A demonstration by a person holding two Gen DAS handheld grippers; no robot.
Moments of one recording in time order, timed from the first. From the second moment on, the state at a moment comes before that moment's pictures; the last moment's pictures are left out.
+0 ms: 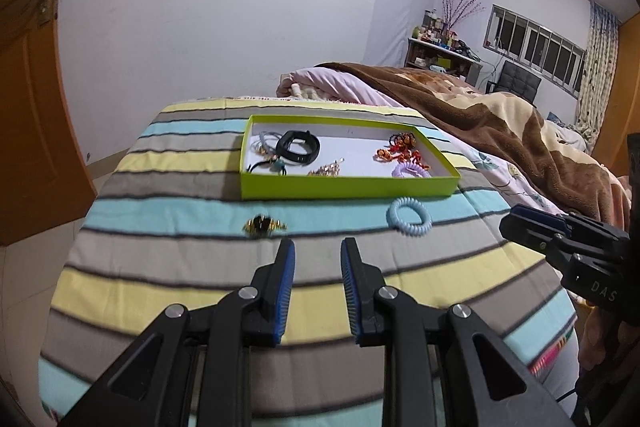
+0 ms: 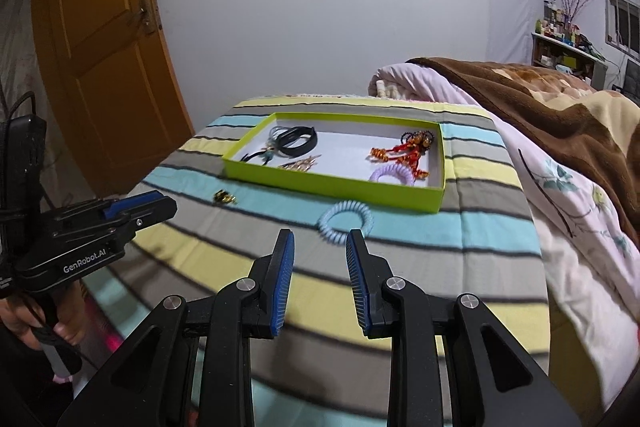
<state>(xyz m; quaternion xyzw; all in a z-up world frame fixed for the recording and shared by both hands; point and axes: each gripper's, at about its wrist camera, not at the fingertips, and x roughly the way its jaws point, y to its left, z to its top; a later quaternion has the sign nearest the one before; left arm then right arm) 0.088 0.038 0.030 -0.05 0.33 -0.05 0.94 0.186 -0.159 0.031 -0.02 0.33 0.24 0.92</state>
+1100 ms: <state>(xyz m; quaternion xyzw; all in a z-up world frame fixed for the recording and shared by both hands) 0.070 0.050 0.017 -0.06 0.32 -0.01 0.95 0.192 -0.167 0.011 -0.02 0.35 0.22 0.91</state>
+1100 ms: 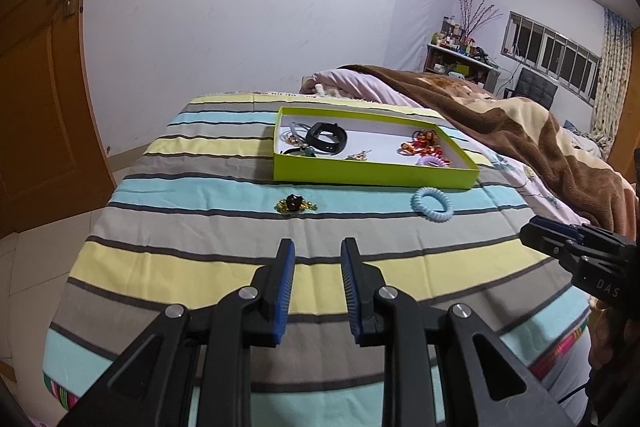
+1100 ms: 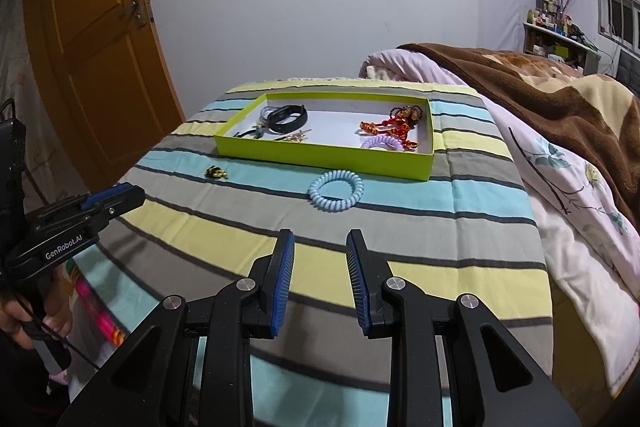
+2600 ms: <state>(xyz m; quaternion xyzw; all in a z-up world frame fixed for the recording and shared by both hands) 0.181 0.042 -0.024 0.00 0.43 0.00 0.91 0.291 -0.133 -0.034 -0.06 0.42 0.19 0.88</state>
